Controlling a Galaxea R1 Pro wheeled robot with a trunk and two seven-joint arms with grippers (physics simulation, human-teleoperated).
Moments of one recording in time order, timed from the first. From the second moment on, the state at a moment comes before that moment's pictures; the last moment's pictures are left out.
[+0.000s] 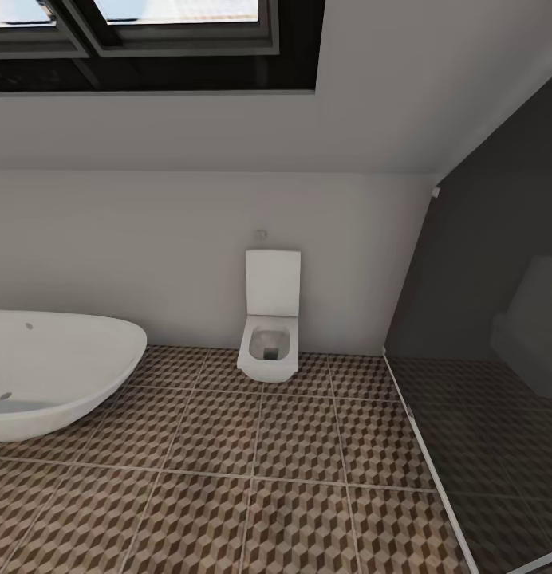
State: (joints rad) left arm -0.09 0.08 -0.46 0.07 0.58 -0.53 0.14; right arm -0.11 -0.04 0.18 -0.09 -0.48 -0.70 -0.10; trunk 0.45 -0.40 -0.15
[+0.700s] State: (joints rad) left arm -0.09 0.08 -0.46 0.07 0.58 -0.53 0.14; right arm -0.11 -0.04 0.18 -0.09 -0.48 -0.70 -0.10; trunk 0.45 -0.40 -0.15
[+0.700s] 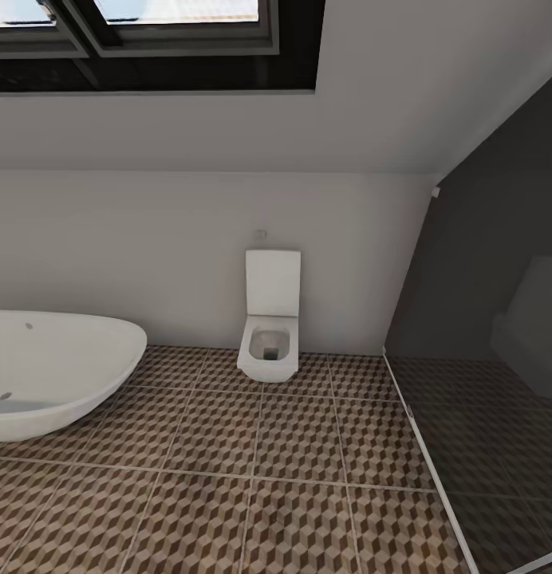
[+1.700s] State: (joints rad) left arm -0.09 0.08 -0.46 0.07 0.58 -0.53 0.14; right arm -0.11 -0.04 0.18 -0.09 -0.48 -0.70 -0.10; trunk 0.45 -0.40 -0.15
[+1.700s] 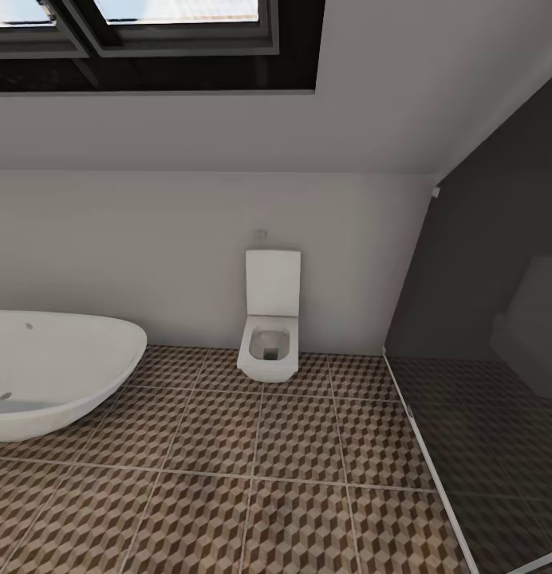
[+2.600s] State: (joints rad) left arm -0.09 0.08 -0.46 0.07 0.58 -0.53 0.14; right arm -0.11 -0.04 0.18 -0.09 -0.48 -0.70 -0.10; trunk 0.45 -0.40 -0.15
